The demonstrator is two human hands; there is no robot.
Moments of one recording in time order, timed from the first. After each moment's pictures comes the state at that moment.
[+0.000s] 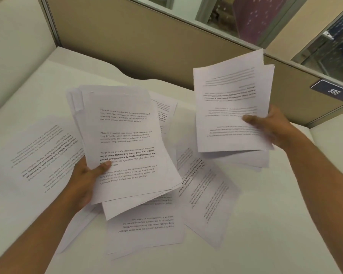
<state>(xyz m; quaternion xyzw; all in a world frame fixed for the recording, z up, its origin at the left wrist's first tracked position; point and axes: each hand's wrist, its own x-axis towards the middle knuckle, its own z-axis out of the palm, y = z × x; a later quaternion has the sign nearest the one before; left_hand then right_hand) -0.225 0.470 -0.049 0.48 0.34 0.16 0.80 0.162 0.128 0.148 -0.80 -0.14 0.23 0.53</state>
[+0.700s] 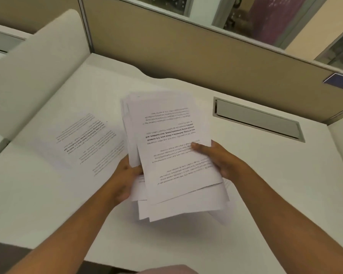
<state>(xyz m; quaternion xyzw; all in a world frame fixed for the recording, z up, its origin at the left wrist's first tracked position) -0.264 0.377 0.011 0.49 0.23 0.11 0.83 -0.037 0.184 0.069 -0.67 -0.07 0.49 0.56</state>
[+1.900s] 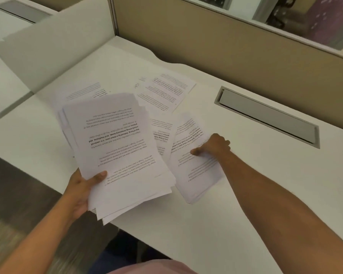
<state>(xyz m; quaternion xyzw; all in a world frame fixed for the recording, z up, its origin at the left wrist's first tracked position) -0.383 0.250 -0.033 0.42 0.47 0.25 0.73 0.036 0.121 0.005 -0.94 -0.19 0.29 0.03</state>
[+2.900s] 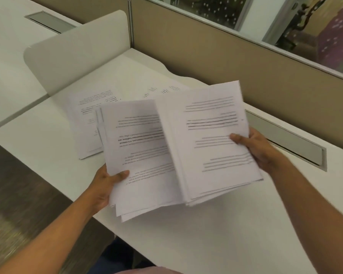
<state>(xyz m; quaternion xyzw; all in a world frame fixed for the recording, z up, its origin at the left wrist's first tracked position) -0.326 0.234 -0.020 0.44 0.42 0.24 0.76 0.094 0.057 0.094 -0.66 -0.23 0.45 0.56</state>
